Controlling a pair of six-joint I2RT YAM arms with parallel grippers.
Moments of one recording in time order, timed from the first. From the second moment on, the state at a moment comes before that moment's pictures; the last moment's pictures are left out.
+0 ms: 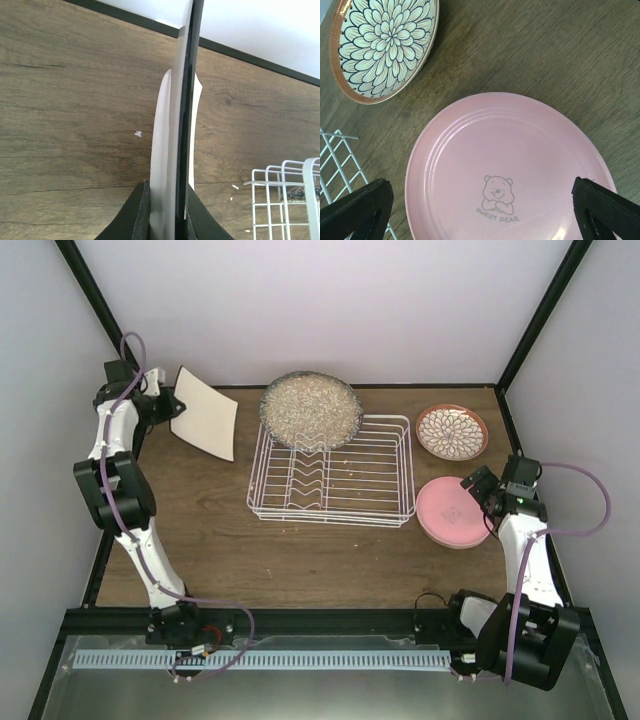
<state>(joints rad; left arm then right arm) 0.31 2.05 1.85 -0.72 0.54 -0.05 -0.32 1.05 0.73 -0.56 -0.08 0.62</state>
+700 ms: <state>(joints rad) 0.29 2.14 1.83 -0.70 0.50 -0.03 -0.32 1.05 0.73 -0.56 -0.08 0.61</state>
